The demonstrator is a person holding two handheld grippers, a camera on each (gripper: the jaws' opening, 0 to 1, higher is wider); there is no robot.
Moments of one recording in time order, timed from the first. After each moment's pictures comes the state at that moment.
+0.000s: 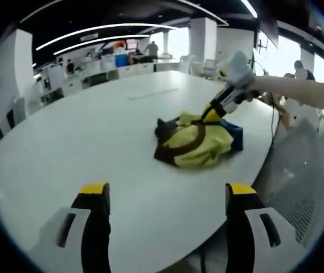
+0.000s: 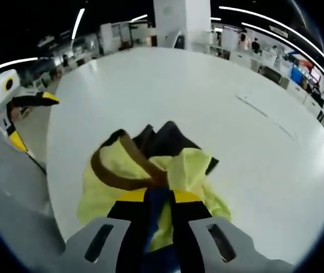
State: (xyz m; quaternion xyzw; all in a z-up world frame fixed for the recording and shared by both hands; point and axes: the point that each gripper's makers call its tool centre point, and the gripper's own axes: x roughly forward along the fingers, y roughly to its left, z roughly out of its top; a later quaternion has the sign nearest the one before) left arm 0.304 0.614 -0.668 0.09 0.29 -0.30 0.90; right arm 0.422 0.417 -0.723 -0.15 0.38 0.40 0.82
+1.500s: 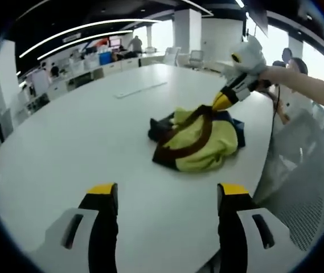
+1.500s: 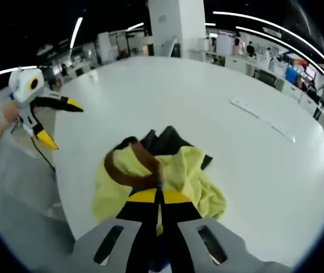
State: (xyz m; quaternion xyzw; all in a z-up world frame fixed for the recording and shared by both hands) left arm 0.341 0.597 -0.681 0.13 0.31 -0.36 0.87; right arm 0.399 0.400 -0.693 -0.13 0.34 0.40 0.84
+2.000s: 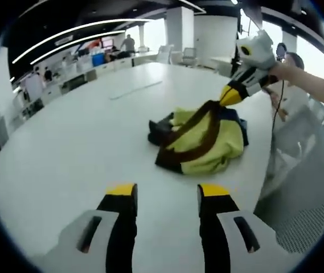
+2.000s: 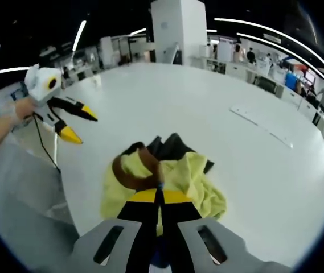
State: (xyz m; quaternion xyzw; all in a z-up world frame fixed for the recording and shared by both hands) left arm 0.358 0.590 -0.689 0.15 0.32 -0.38 0.86; right arm 0.389 0.403 -0.678 -0.13 0.32 0.40 0.85
